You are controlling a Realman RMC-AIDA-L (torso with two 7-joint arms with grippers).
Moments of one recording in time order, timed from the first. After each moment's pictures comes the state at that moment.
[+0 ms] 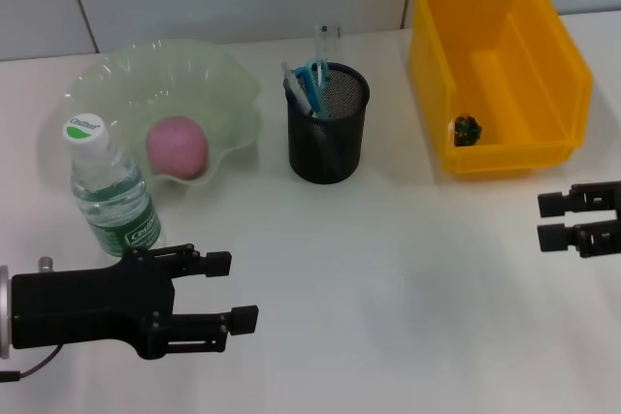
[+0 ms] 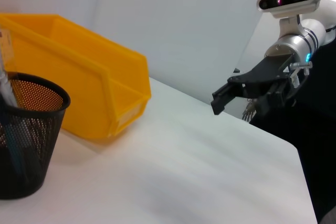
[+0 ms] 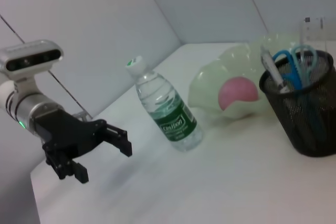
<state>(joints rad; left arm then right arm) -0.23 -2.07 1.21 1.07 1.73 1.61 -1.70 0.42 1.85 -0.68 -0.71 -2.02 -1.87 1.72</state>
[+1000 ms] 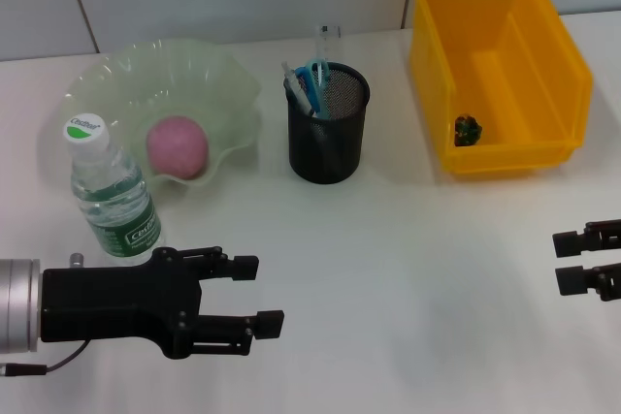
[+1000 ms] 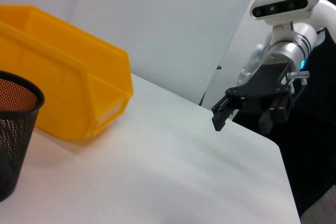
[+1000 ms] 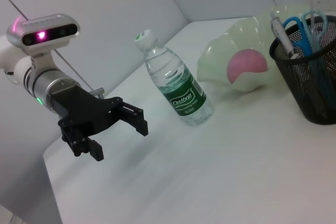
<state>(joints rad) -0.29 -2.07 1.24 1.00 1.73 1.61 -1.70 0.39 1.85 -0.67 -0.73 -2.07 -1.92 1.71</state>
